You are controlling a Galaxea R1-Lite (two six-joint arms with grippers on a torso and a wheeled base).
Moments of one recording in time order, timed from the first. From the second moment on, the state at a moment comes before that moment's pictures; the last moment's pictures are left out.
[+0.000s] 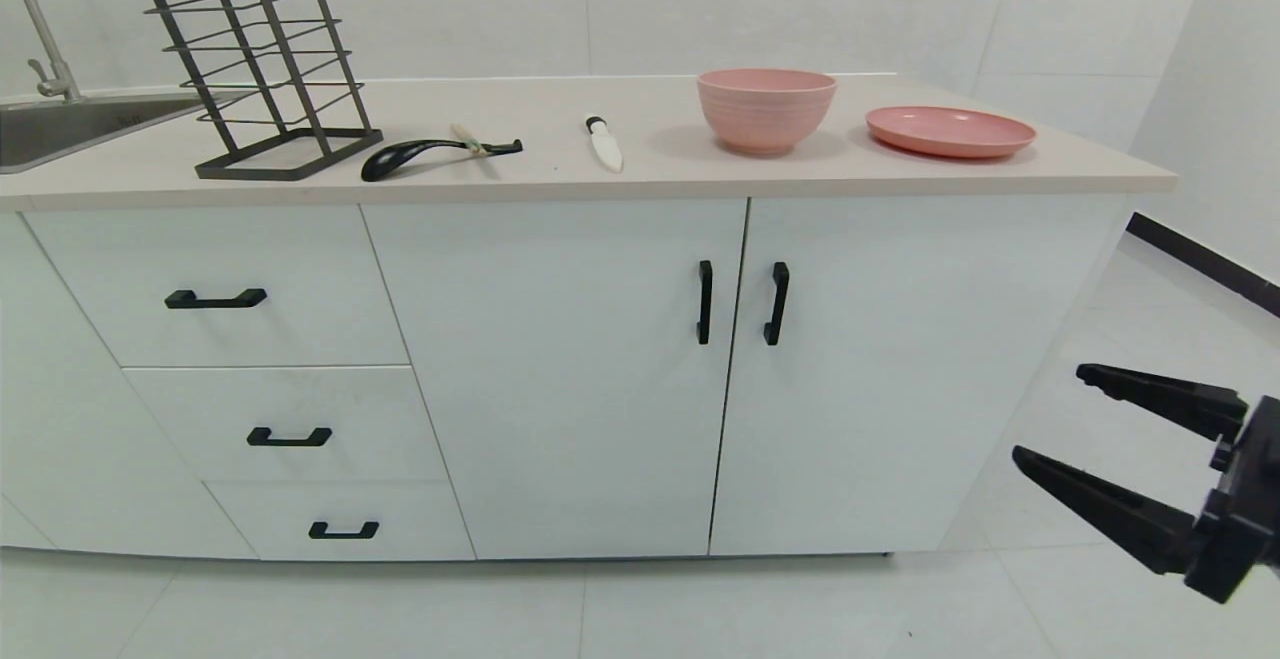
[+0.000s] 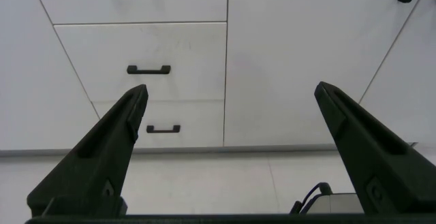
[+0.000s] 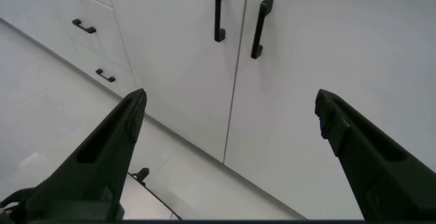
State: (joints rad) left arm 0.00 0.00 0.00 0.00 -0.02 0.01; right arm 0.24 1.13 -0.25 -0.72 0.40 -0.10
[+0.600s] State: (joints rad) left arm 0.00 0.00 0.00 -0.01 -0.06 0.02; right arm 0.24 1.62 -0.21 -1.19 0.48 -0.14
